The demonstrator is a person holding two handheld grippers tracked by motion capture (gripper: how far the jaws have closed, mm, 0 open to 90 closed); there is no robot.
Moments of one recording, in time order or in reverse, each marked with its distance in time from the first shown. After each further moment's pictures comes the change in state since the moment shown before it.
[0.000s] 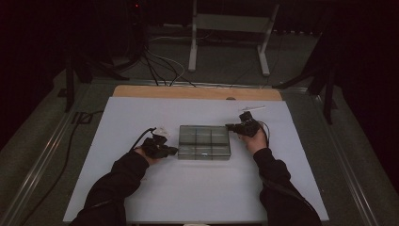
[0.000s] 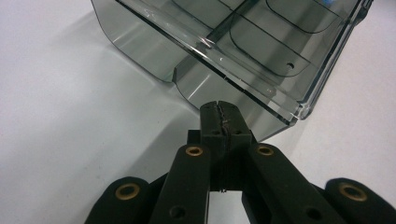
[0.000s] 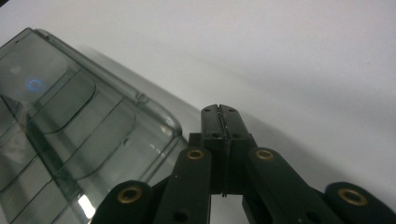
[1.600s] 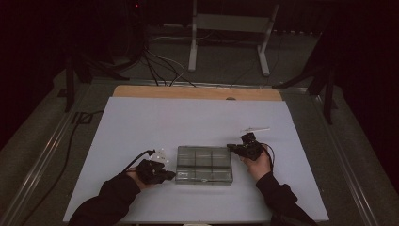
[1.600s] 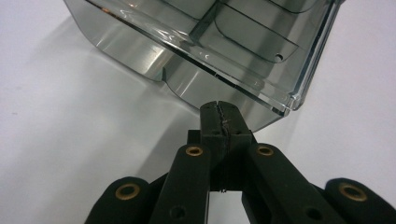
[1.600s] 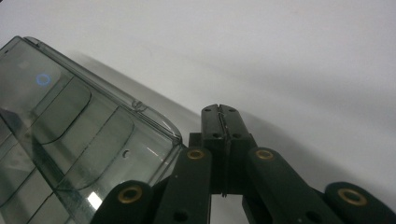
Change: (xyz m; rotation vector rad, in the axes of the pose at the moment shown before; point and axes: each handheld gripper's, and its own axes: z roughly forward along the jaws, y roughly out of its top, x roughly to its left) left arm -0.065 -0.039 -0.027 0.073 -0.078 0.113; right arm 0.059 -0.057 -0.039 0.027 -0.030 0.065
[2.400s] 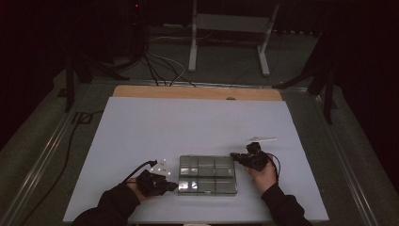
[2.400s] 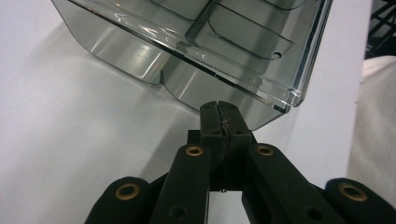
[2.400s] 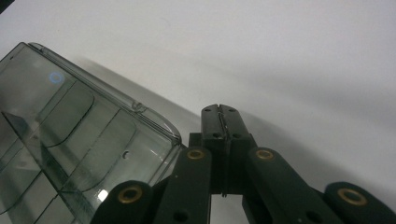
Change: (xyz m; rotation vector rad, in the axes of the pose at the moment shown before) left arm -0.029 -0.010 0.000 -0.001 -0.042 0.039; right arm 0.010 -0.028 -0.022 -0.001 0.019 0.026
